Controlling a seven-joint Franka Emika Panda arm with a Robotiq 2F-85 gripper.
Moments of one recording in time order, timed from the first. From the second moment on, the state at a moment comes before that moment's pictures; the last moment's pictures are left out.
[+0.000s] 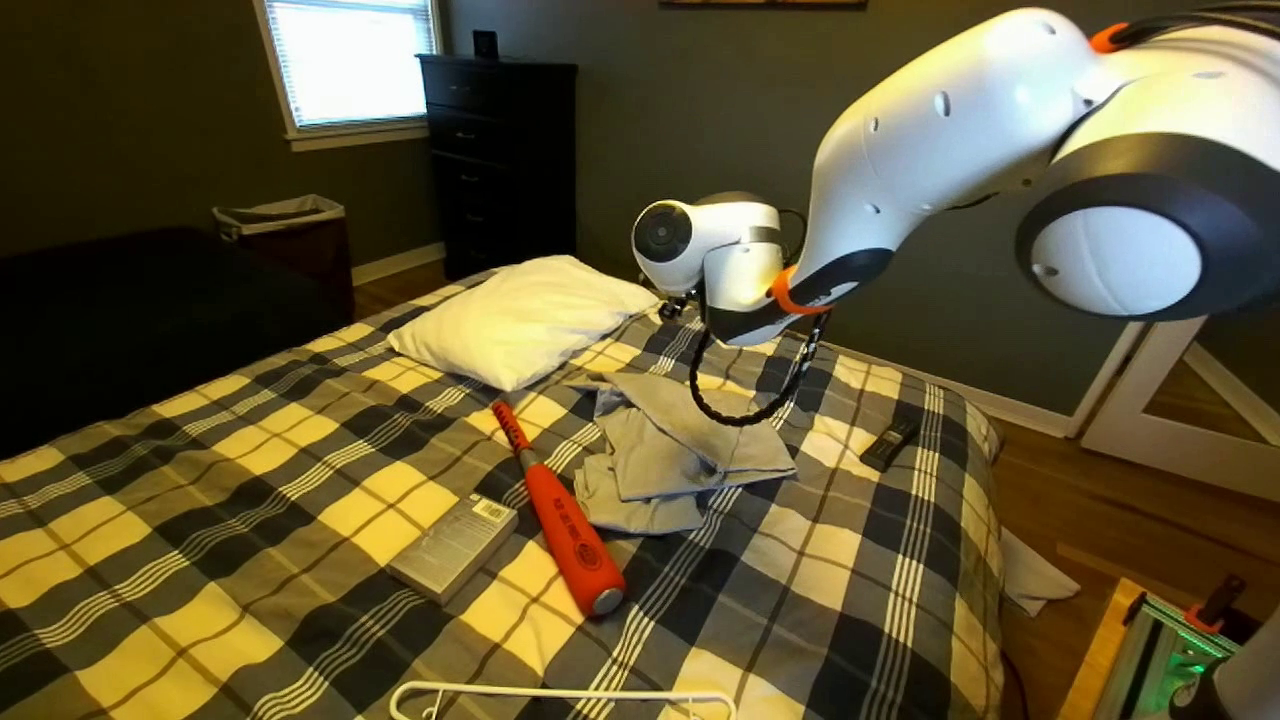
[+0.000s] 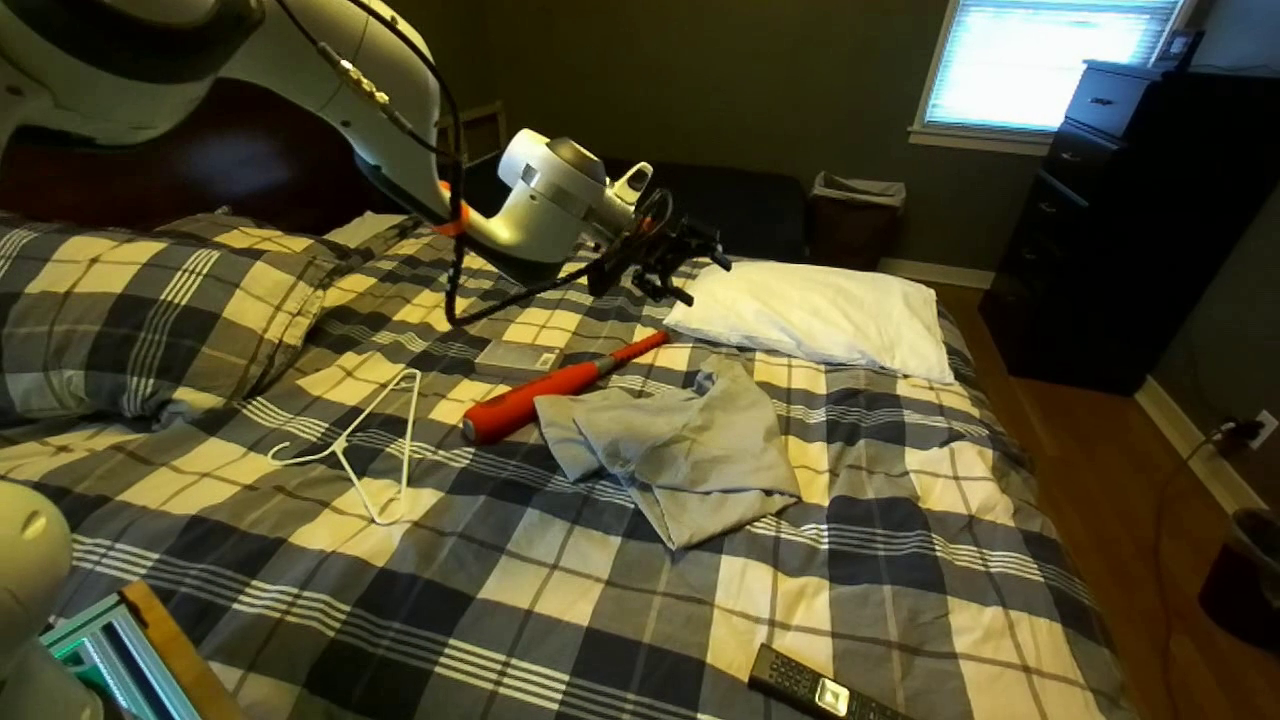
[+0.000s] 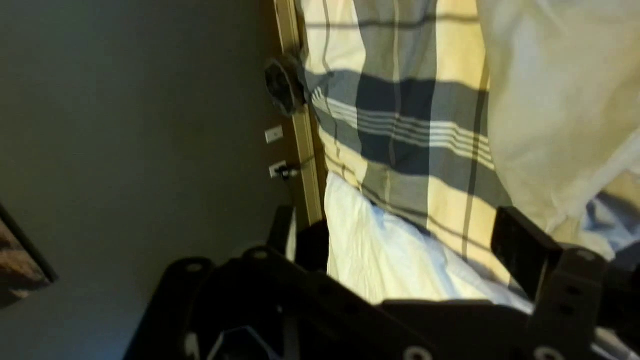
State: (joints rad) arm 0.62 0.69 -0.69 -1.67 -0.93 2.57 0.53
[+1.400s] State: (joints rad) arm 0.07 0.41 -0.13 -1.97 -0.78 2.64 0.53
